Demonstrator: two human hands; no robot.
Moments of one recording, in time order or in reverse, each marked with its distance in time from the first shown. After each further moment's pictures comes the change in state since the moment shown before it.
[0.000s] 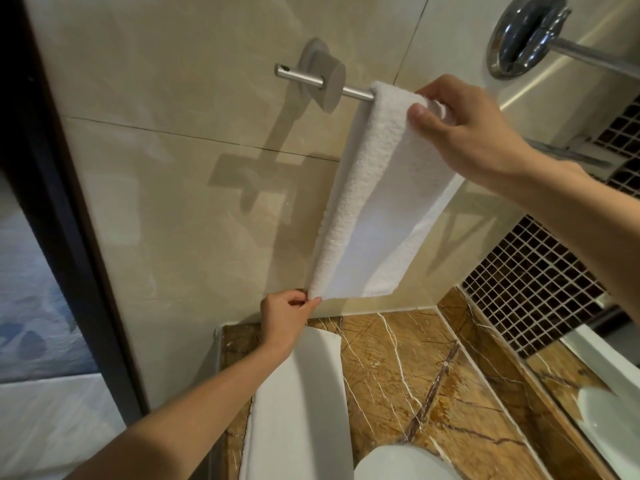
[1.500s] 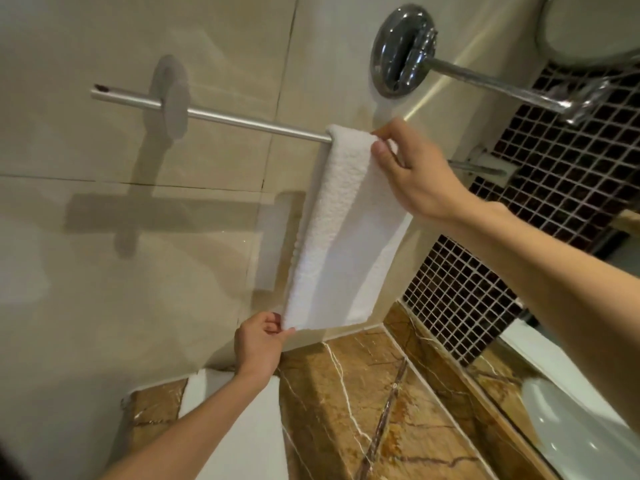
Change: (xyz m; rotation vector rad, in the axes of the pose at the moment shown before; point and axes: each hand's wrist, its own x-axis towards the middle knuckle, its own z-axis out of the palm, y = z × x) left_hand 0.022 -0.005 0.098 0.033 -0.065 -0.116; right_hand -0.020 0.086 -0.025 -0.108 0.086 -0.031
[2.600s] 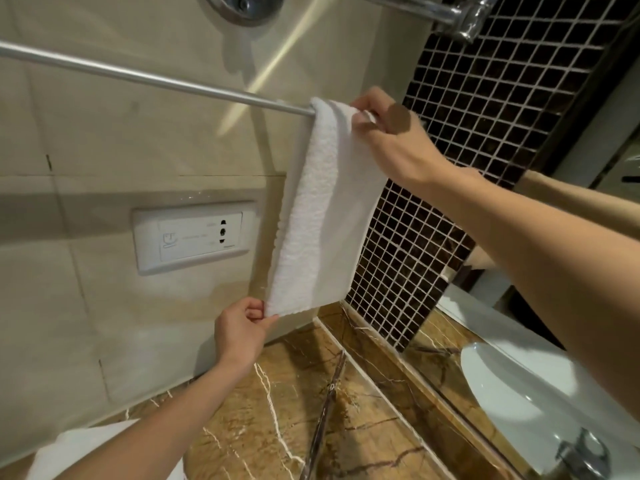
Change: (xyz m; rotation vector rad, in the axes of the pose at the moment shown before) left_hand 0.014 0.018 0.143 0.102 -0.149 0.147; right_hand -0.023 0.148 -0.033 0.094 0.055 0.240
